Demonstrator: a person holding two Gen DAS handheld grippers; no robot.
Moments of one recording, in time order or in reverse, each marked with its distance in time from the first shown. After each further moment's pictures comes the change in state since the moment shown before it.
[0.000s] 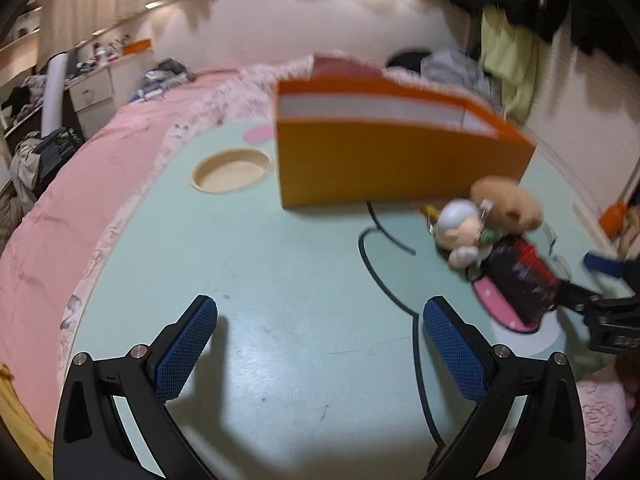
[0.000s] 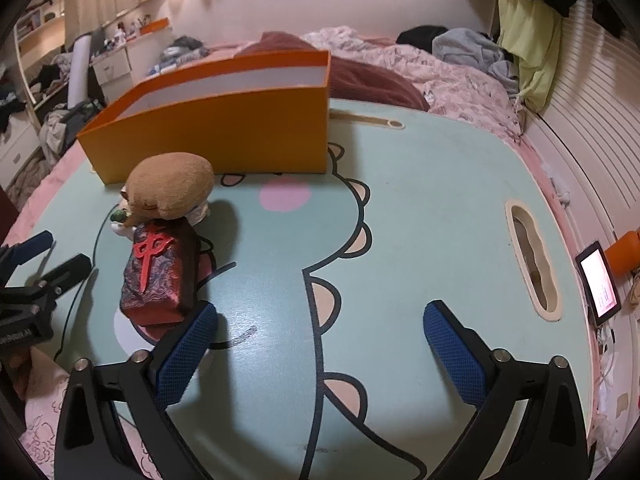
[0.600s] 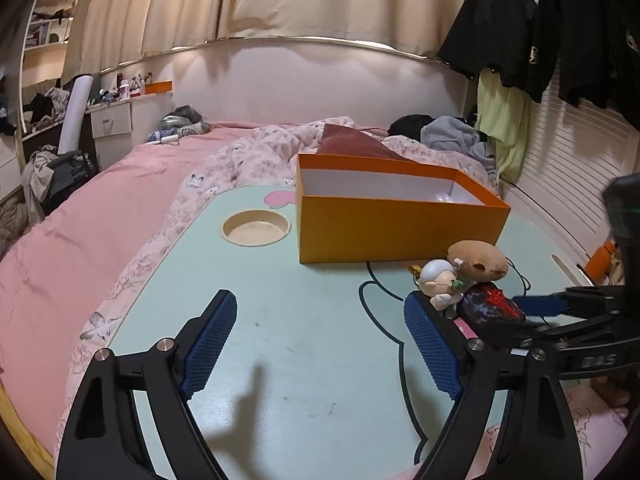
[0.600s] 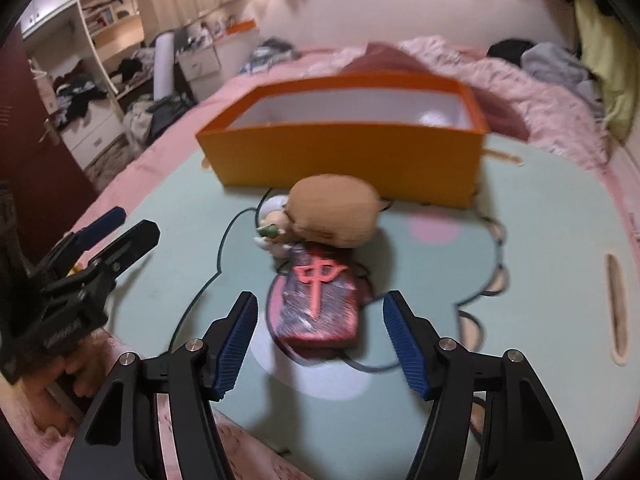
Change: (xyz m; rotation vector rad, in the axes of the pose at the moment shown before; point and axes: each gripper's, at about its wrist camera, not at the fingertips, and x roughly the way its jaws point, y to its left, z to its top) left arm -0.042 0.010 -0.005 -0.031 -0.211 -0.003; right arm -0.003 0.051 0.023 -0.113 0.043 0.333
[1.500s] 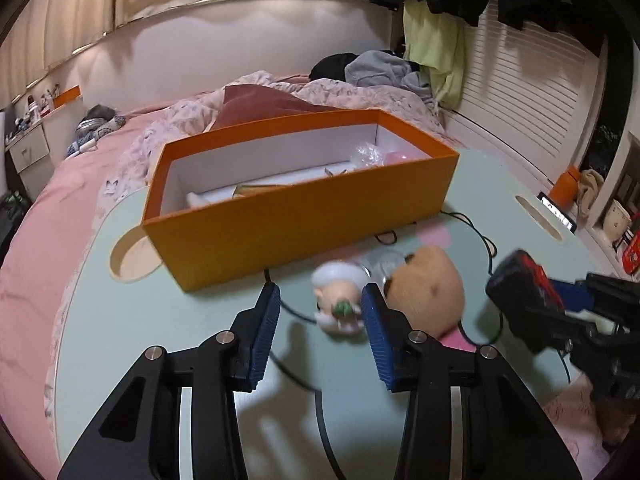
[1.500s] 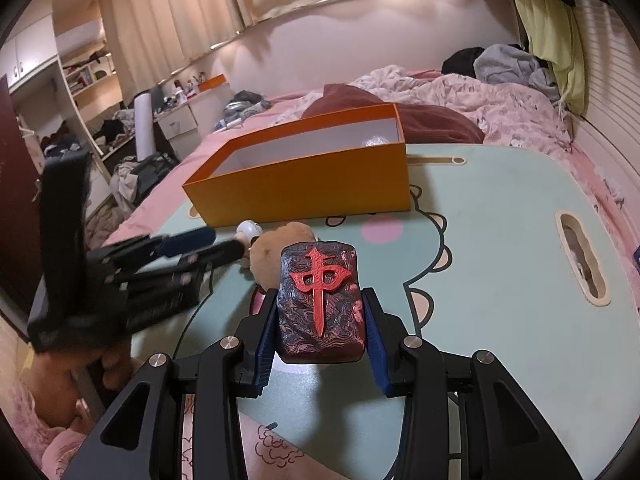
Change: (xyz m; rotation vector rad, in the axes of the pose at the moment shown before) left arm 0.065 -0.063 0.032 0.236 0.206 -0.192; right arm -0.050 -0.025 -0.037 0.143 -0.219 -0.030
